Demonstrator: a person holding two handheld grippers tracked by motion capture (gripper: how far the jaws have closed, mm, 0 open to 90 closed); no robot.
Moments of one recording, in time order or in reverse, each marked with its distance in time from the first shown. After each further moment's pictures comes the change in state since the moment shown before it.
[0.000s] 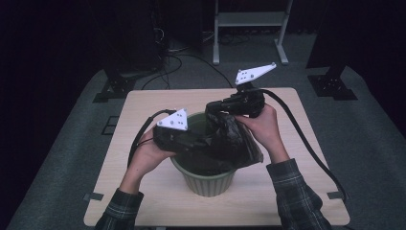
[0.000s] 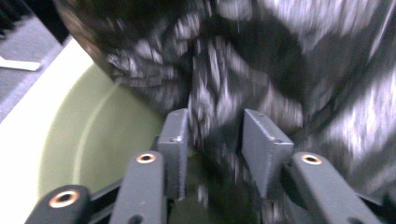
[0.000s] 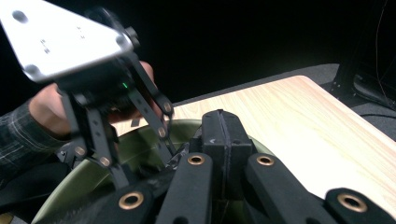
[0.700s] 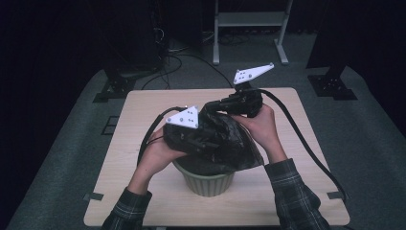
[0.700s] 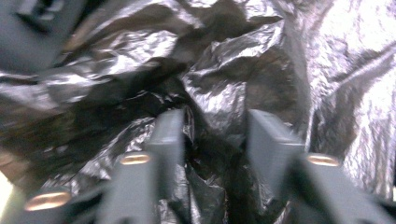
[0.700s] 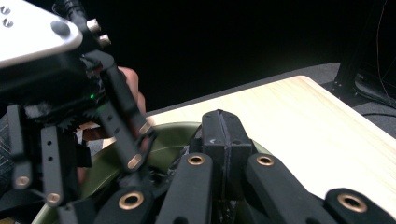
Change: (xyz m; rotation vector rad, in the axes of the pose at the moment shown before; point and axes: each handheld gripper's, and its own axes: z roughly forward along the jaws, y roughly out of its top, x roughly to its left) left arm -0.011 0.031 0.018 -0.051 -0.101 0.007; right arm -0.001 0.000 0.004 -0.007 0.001 0.011
